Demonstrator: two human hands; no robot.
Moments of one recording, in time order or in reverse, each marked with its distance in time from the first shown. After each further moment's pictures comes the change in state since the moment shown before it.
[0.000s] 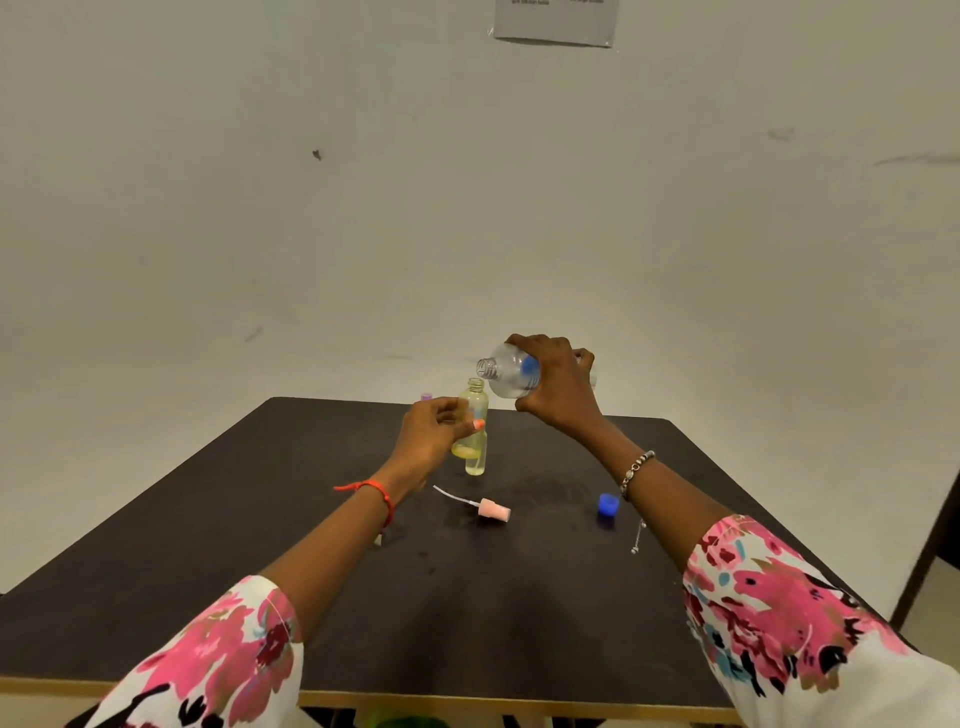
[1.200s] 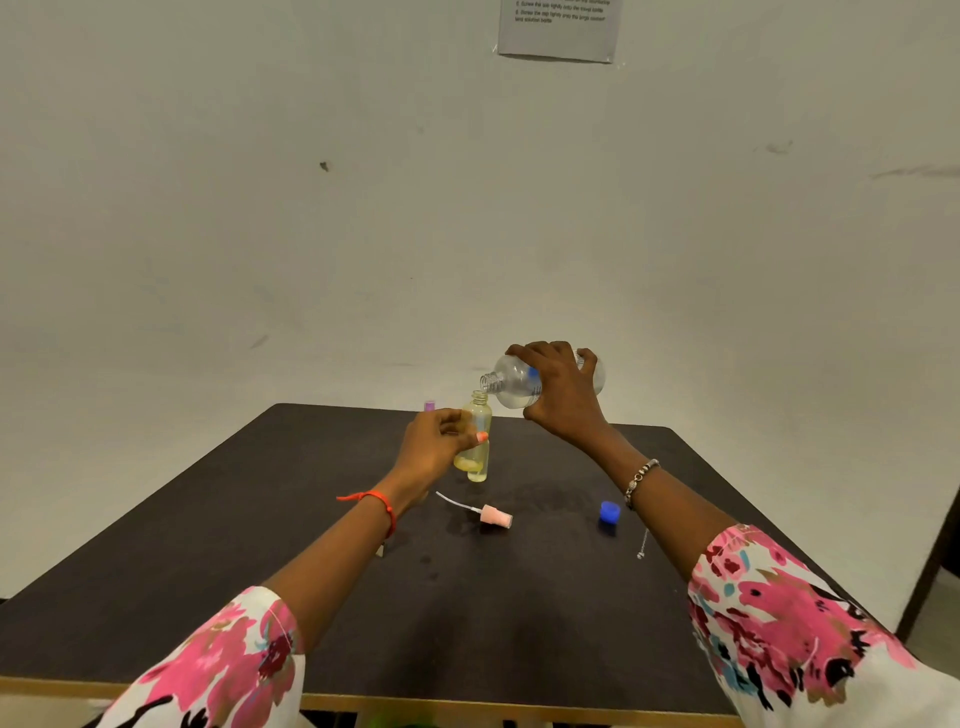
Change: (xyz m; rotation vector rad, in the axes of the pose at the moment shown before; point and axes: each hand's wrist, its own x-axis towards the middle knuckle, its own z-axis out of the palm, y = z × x) left_hand -0.008 0.000 -0.001 0.026 0.000 -0.022; right_hand -0.004 -0.003 -0.006 -0.117 0.029 -0.084
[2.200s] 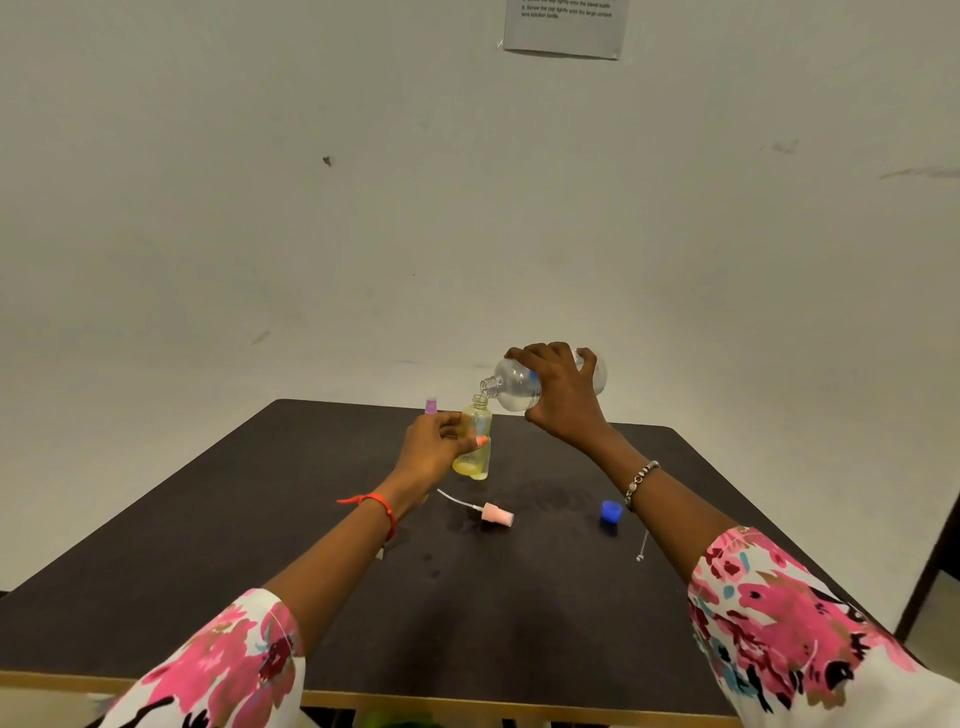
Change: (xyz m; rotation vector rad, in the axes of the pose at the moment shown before) left_hand -0.005 -0.002 -0.001 -0.019 -0.010 -0.008; right_hand 0.000 0.001 0.006 -0.040 -0.004 -0.036
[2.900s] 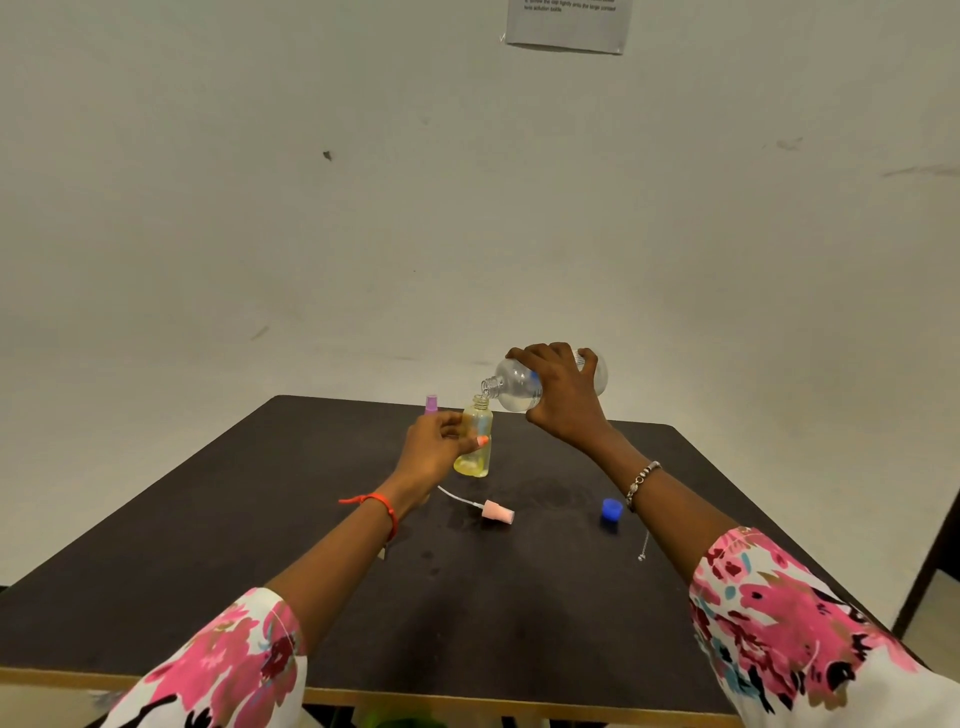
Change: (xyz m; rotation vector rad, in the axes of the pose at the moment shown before) left_hand -0.001 -0.003 0.001 -0.021 0.003 -0.008; right_hand -0.001 0.001 0.004 -0.018 -0.016 0.001
